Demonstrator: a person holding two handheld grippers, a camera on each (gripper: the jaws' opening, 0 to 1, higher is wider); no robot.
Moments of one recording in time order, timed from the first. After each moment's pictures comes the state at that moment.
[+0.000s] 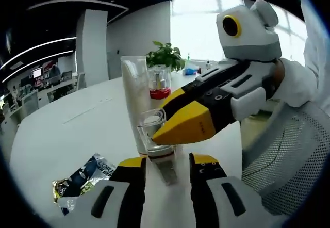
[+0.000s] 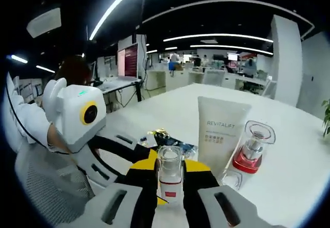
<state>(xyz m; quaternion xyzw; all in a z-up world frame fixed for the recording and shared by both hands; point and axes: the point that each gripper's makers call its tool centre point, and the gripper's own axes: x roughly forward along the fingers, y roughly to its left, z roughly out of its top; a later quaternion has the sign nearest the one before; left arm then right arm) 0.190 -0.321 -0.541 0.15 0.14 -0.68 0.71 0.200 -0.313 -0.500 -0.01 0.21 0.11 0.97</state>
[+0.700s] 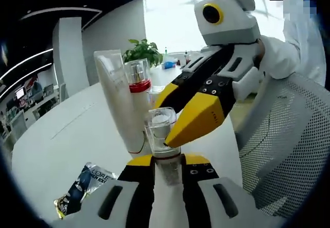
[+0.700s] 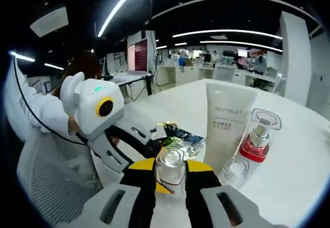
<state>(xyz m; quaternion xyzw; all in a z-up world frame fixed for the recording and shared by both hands) 0.179 -0.314 -0.557 0.19 0.10 -0.75 0.62 0.182 -0.301 -0.512 -0.01 0.23 0.17 0.96</state>
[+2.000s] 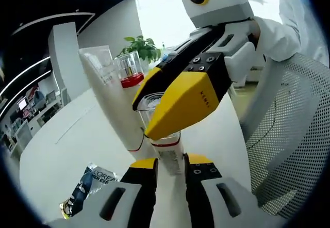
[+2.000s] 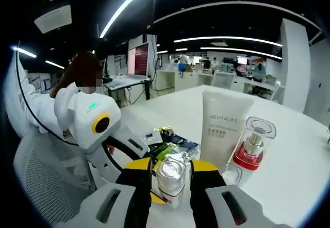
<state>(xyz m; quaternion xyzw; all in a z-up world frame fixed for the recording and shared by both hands) 0.177 -0.326 -0.566 0.24 0.09 -0.72 0.64 0.186 -0.314 -0.502 -0.03 0.20 0.14 0.97</state>
